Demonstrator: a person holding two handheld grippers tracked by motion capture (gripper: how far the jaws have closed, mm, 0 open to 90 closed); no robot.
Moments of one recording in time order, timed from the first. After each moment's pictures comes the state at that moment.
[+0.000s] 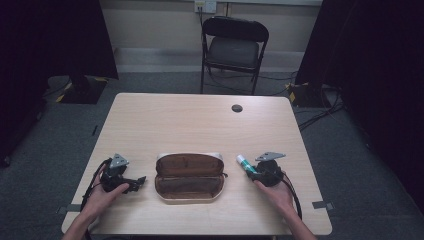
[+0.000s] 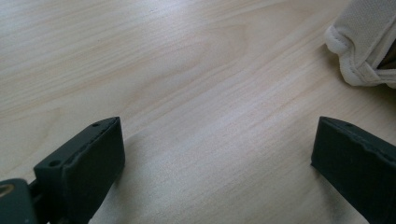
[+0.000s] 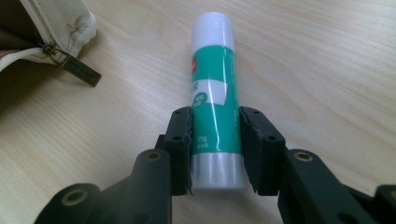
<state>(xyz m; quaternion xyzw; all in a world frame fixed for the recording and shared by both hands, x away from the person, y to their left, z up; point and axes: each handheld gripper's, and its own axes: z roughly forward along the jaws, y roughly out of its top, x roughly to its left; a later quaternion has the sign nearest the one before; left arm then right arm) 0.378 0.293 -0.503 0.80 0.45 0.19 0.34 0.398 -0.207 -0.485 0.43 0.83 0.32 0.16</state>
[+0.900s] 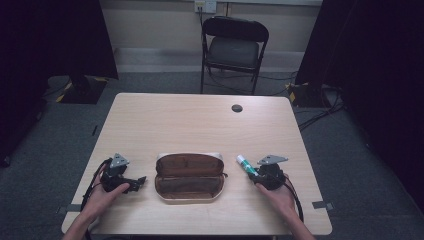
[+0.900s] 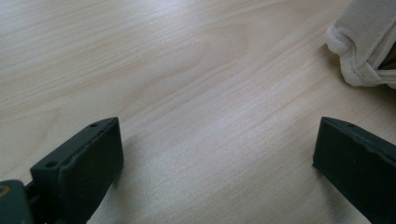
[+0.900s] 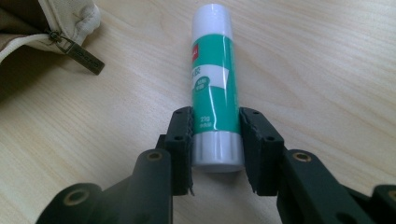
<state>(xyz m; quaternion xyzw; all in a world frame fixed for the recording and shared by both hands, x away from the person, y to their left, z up) 0.379 0.293 -0.503 0.81 0.45 0.19 0.34 0.388 -0.213 -0.487 0.43 0.83 0.33 0.17</state>
